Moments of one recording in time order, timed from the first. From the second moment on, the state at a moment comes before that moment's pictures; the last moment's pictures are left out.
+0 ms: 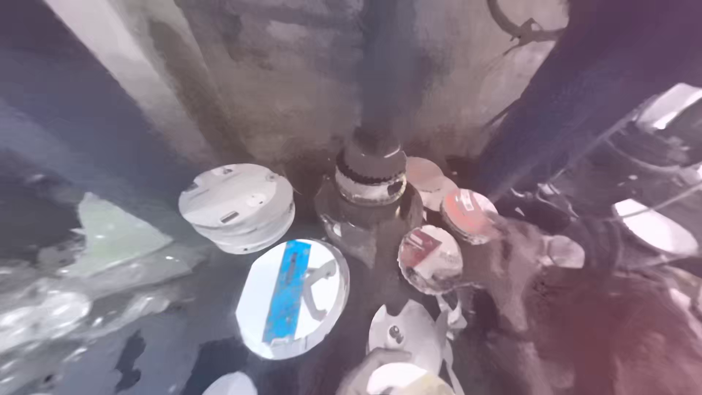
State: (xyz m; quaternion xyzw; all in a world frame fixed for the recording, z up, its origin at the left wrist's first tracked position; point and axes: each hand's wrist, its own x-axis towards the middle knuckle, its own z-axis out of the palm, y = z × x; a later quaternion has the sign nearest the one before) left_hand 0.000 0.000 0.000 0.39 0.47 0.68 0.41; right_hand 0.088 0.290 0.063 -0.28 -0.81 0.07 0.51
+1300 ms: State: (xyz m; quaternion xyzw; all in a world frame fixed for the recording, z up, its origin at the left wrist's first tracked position) left_hand -0.021 -0.035 0.031 0.31 0.52 0.76 0.22; right_hand 0.075 0.223 0.032 -0.08 -0.93 0.00 0.37
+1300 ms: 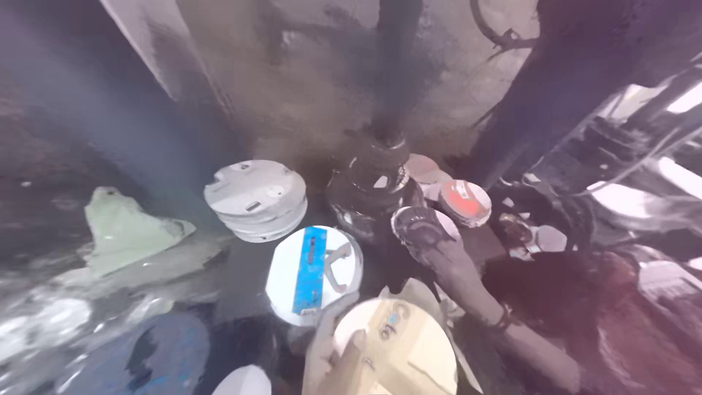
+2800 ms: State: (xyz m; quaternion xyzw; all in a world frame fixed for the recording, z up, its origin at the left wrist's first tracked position) left_hand -0.046 0.140 0.049 0.35 0.84 0.37 0.18; right_hand 0.107 0.274 0.053 -0.43 -0.85 0.22 0.21
